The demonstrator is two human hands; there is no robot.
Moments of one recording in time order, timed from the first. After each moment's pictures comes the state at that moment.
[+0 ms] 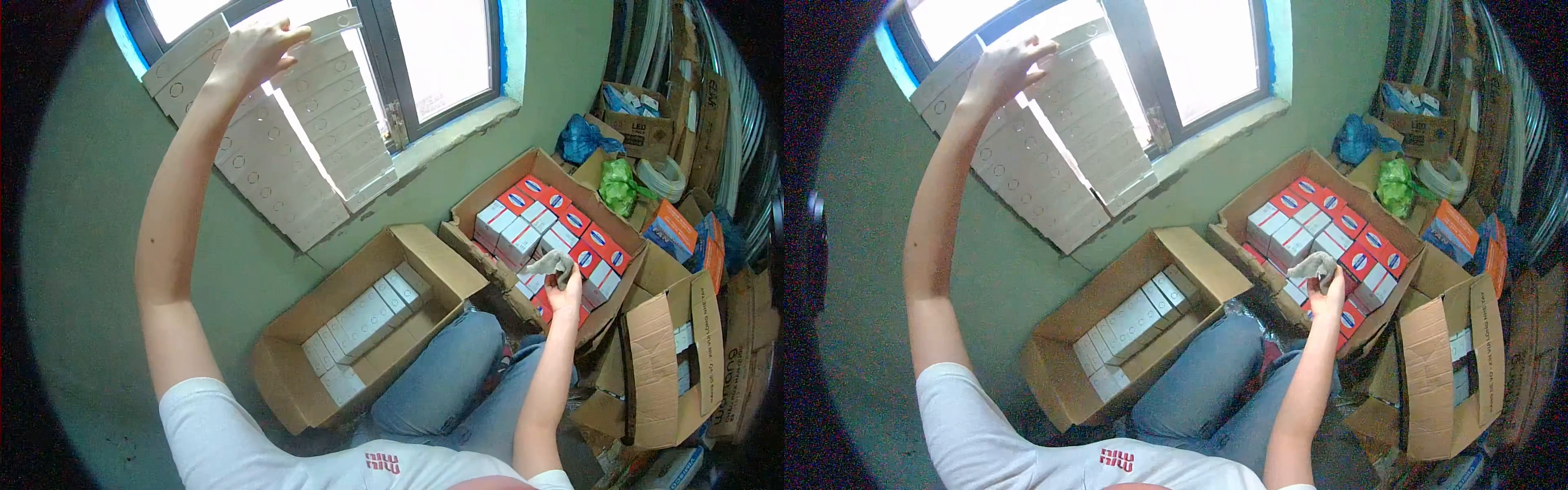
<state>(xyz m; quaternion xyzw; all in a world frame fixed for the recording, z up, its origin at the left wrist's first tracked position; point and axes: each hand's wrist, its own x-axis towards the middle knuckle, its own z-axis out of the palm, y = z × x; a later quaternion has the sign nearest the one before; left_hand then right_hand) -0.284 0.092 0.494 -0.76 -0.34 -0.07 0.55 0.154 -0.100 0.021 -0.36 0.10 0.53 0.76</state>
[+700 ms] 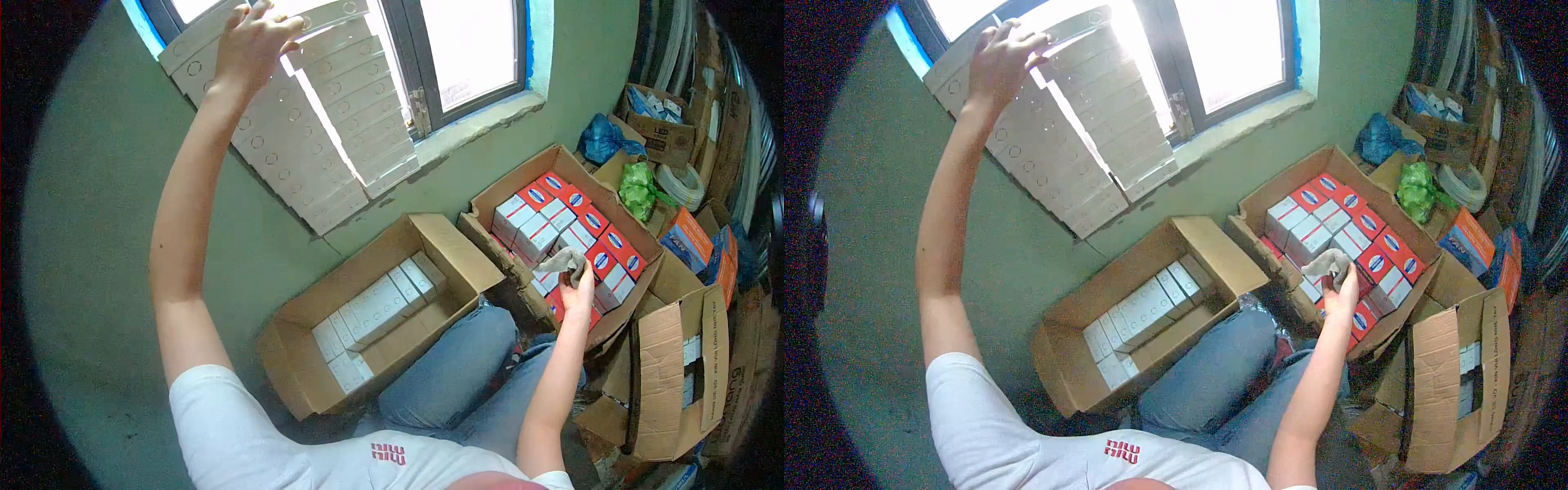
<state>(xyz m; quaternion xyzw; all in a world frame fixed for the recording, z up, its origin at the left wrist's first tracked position) -0.304 0.065 0.487 -0.67 -0.34 -0.09 0.66 0.147 -0.093 0.021 -0.40 0.08 0.52 0.75</state>
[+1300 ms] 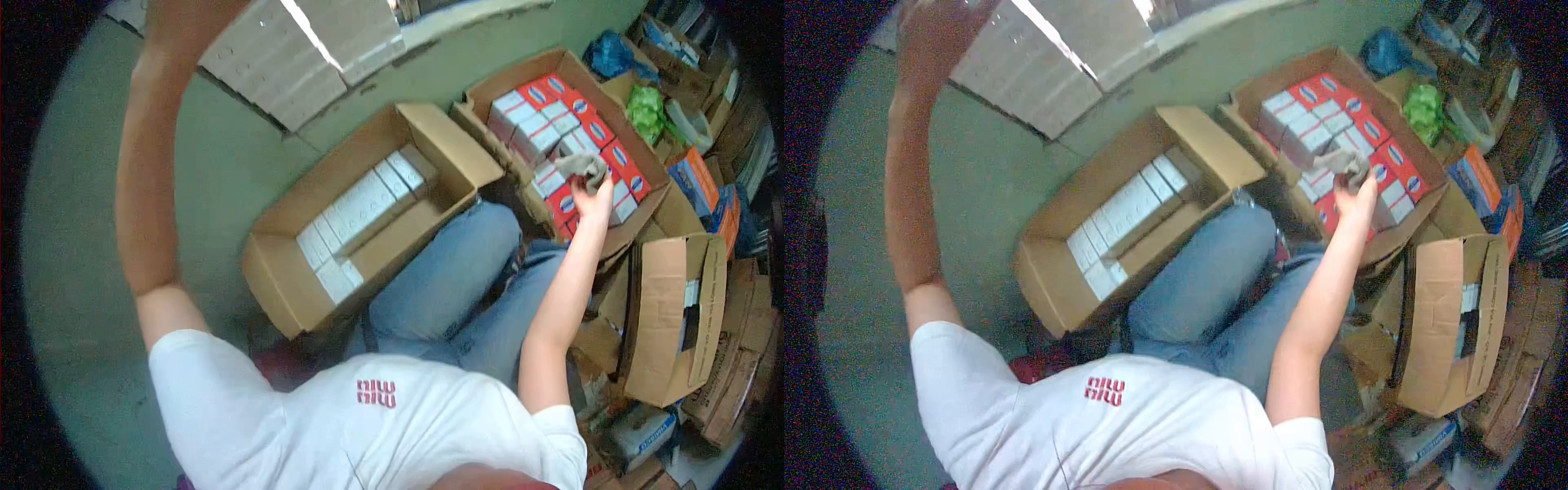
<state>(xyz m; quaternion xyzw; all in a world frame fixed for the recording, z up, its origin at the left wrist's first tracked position) -0.263 -0.030 0.430 -0.80 -0.36 -0.22 0.42 0.186 -0.085 -0.002 -0.34 0.11 0.55 0.76</state>
